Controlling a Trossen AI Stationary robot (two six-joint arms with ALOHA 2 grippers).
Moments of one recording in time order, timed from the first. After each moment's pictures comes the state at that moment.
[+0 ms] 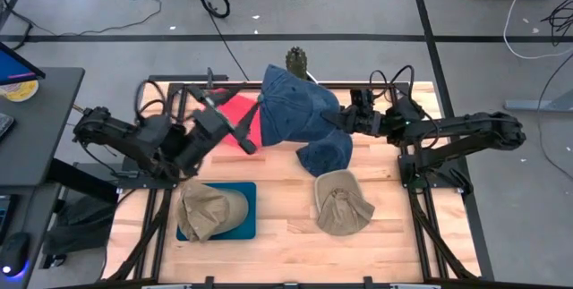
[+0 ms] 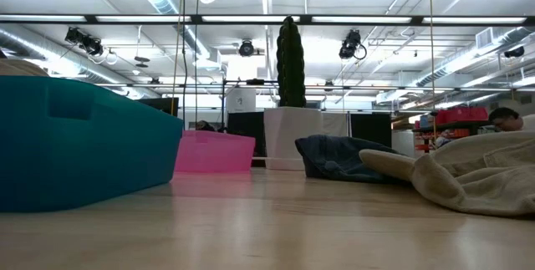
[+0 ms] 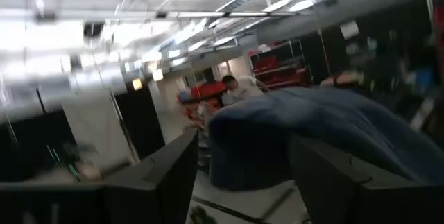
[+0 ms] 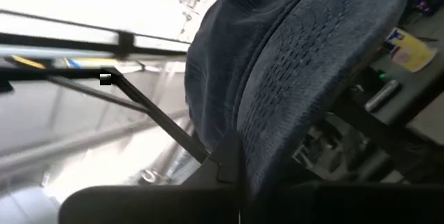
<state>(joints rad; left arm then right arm) -0.37 1.32 1.38 0.52 -1.08 0.72 -0.09 1.16 0.77 0.90 -0.17 1.07</state>
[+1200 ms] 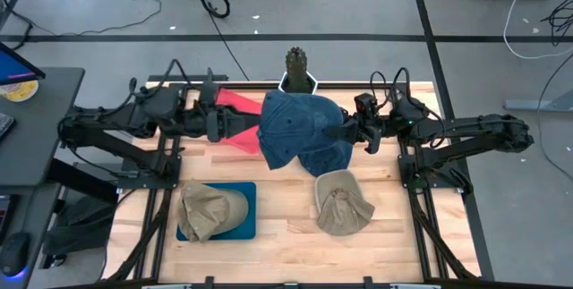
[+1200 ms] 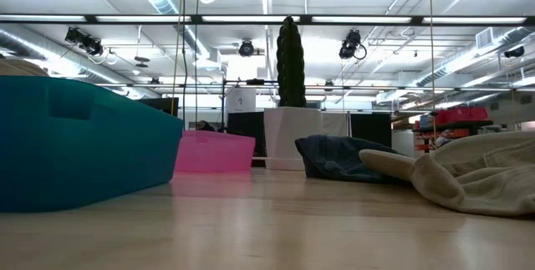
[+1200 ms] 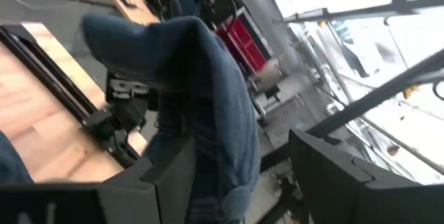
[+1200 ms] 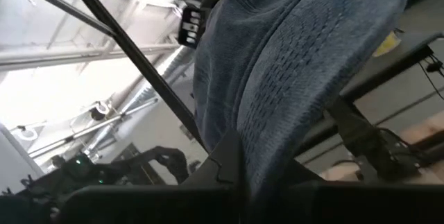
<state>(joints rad) -0.12 1.14 1.38 -0.16 -0.19 -0.96 -0.07 1.06 0.77 0.60 -0.28 0.79</state>
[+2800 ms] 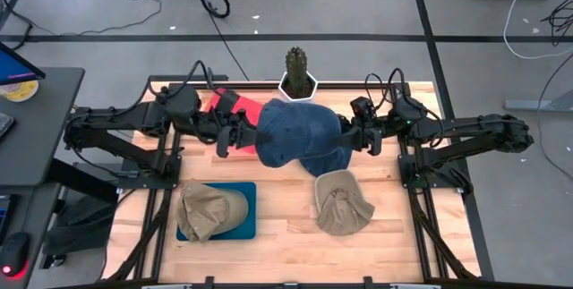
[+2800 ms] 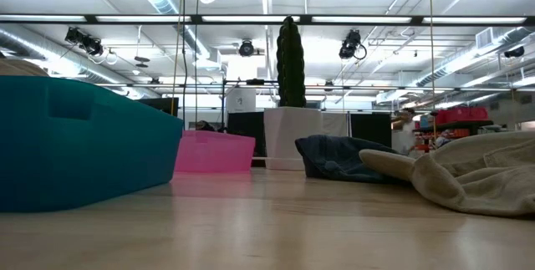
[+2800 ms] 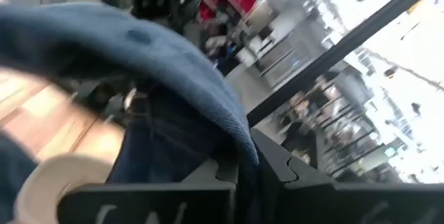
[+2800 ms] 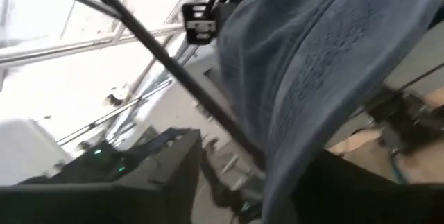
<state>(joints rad) -0.07 1.21 1.38 -0.18 0.08 -0.82 -0.08 1.06 0.77 0.55 -0.39 0.88</state>
